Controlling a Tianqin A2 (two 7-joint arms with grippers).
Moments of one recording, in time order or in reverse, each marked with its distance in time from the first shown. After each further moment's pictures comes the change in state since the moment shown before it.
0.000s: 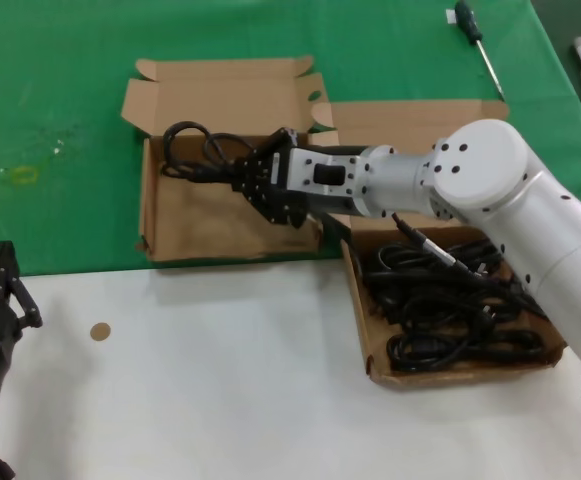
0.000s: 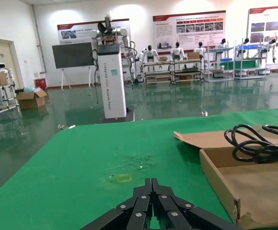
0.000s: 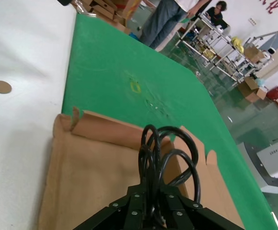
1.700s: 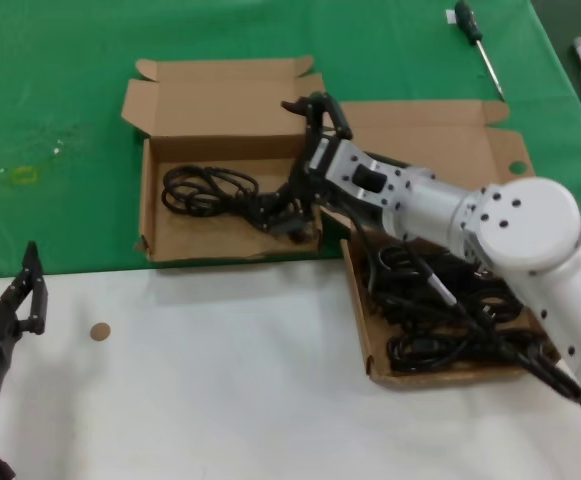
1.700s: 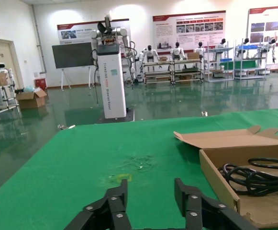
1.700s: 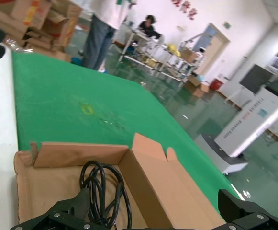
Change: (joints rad) left arm 0.000 0.000 0.000 0.000 0.000 0.000 0.000; right arm -0.221 0.070 0.125 0.270 0.072 0.141 0.152
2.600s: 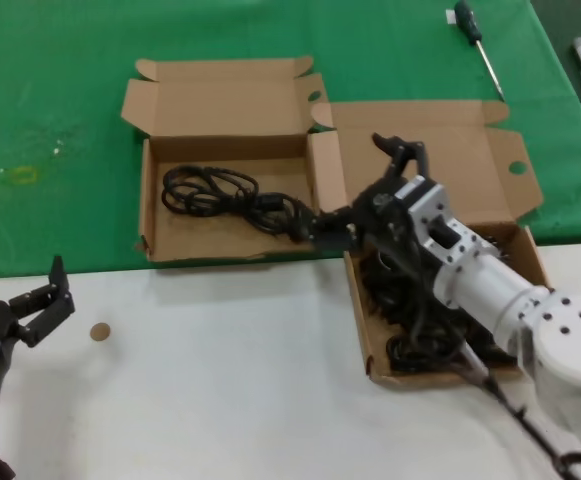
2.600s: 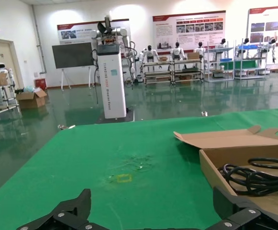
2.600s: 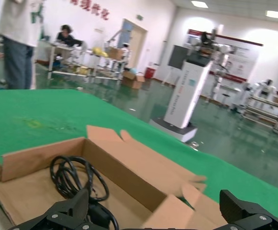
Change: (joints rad) left arm 0.000 0.000 0.000 0.000 0.000 0.000 0.000; right arm -0.352 0.020 0.176 0.249 0.158 0.232 0.081
